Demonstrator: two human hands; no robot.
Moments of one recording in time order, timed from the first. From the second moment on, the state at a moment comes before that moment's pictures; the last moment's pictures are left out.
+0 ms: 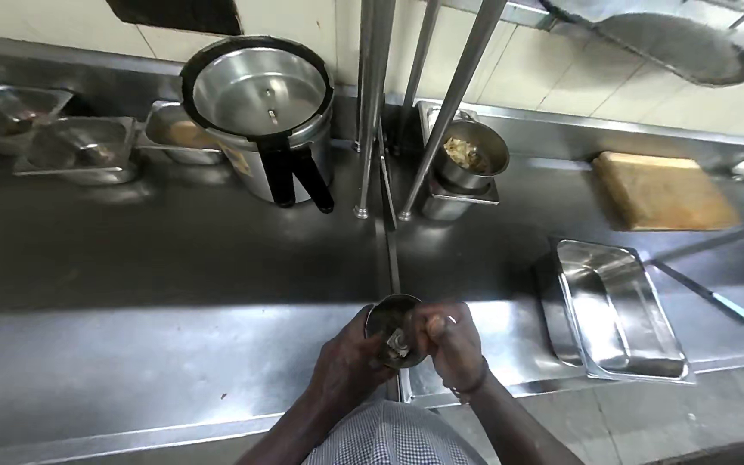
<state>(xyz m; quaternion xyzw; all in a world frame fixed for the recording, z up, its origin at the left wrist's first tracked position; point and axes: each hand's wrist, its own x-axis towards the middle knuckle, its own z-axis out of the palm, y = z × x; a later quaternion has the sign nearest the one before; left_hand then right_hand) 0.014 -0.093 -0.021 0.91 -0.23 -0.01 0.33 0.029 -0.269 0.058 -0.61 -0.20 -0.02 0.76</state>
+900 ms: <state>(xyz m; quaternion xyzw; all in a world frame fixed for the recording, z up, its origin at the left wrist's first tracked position) 0.014 -0.097 -0.018 0.91 -0.23 -0.04 0.34 0.026 -0.269 0.058 -0.62 -0.17 -0.06 0.77</state>
